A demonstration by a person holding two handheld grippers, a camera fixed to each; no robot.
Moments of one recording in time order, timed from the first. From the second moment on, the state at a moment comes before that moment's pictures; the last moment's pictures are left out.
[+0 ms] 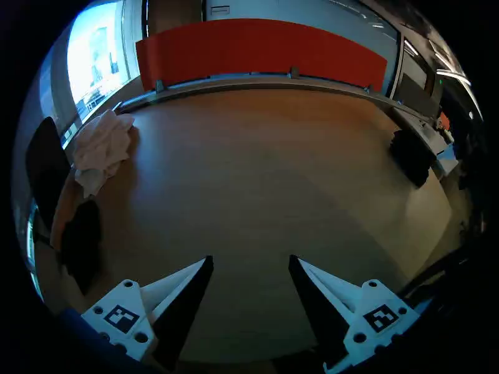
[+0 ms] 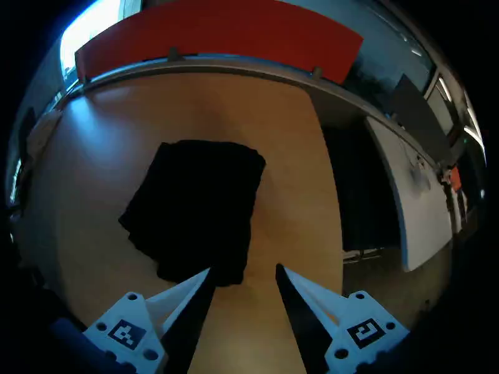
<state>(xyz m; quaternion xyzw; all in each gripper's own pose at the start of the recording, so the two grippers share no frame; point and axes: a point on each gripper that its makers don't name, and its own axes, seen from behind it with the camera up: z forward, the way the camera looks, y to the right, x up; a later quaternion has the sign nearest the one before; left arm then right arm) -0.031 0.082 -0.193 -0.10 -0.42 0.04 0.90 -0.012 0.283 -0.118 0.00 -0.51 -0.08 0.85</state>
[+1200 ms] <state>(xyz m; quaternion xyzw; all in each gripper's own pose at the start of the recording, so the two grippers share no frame) -0.028 0.064 -0.201 -0.09 -0.42 0.03 0.90 -0.019 0.145 -0.075 0.12 -0.47 -0.08 0.87</state>
